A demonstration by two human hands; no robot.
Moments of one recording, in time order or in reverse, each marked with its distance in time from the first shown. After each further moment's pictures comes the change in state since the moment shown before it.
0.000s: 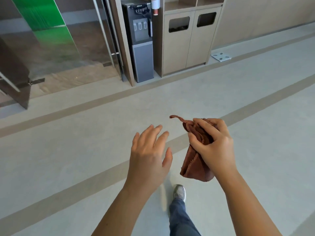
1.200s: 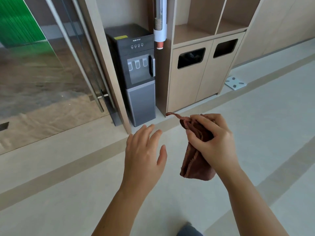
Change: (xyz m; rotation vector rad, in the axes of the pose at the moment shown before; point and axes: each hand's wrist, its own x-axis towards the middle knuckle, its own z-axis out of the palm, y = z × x) left_hand 0.710 -0.370 0.201 -0.002 -0.028 -0.104; right_hand 0.730 0.067 0.371 -0.024 -0.009 -0.069
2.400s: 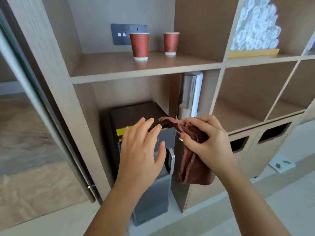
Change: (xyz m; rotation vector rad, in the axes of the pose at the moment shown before) left_hand 0.613 -0.177 0.101 0.091 0.421 0.135; right_hand 0.615 0.060 0.237 0.091 -0.043 -0.275
